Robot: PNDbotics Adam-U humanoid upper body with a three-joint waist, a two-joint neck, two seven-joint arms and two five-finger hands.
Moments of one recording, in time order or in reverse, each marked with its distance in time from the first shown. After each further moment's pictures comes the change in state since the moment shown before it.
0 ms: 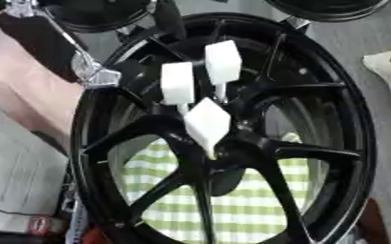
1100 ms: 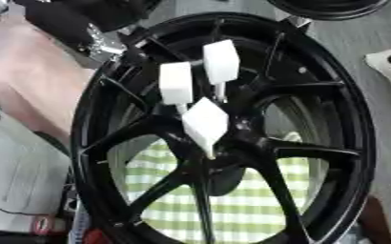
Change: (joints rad) left arm -0.008 -0.007 -0.062 0.113 -0.292 0.357 0.074; right arm 0.000 0.002 -0.002 0.000 -0.007 0.001 -0.001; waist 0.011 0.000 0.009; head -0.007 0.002
